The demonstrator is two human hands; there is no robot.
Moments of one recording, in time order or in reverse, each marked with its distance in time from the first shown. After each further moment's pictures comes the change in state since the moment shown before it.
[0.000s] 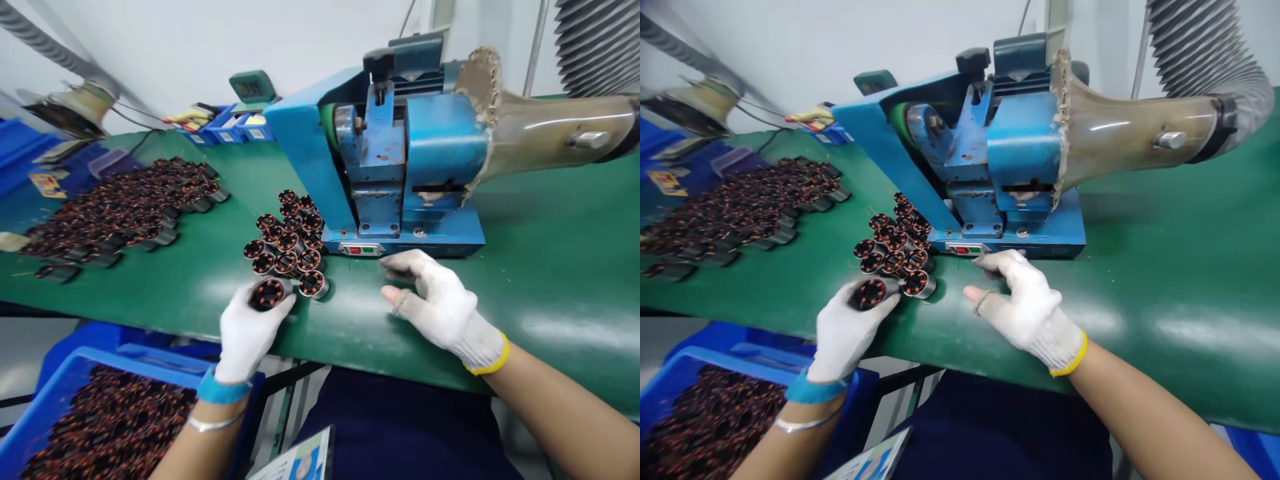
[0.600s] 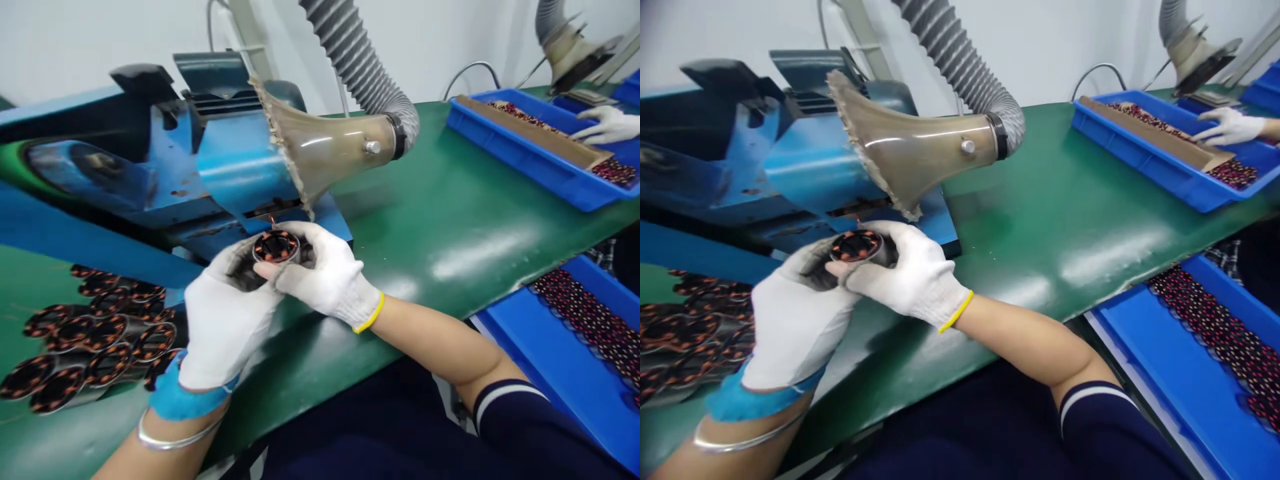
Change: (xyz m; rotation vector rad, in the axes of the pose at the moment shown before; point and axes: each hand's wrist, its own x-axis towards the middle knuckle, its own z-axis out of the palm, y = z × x) left_hand -0.025 0.176 0.096 -0.631 -0.414 0.434; right_hand 0.031 -0.005 -0.013 0.259 0.350 0.085
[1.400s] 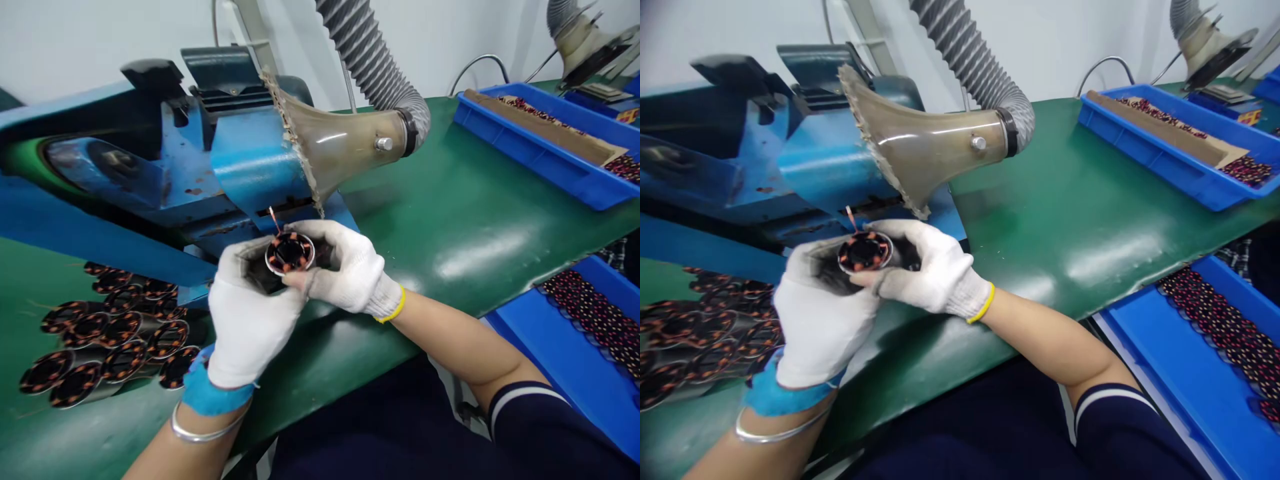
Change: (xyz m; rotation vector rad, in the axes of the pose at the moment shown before) left_hand -0.003 0.000 0.005 0.055 0.013 0.130; right_hand 0.004 -0.006 -0.015 0.095 -0.118 -0.061
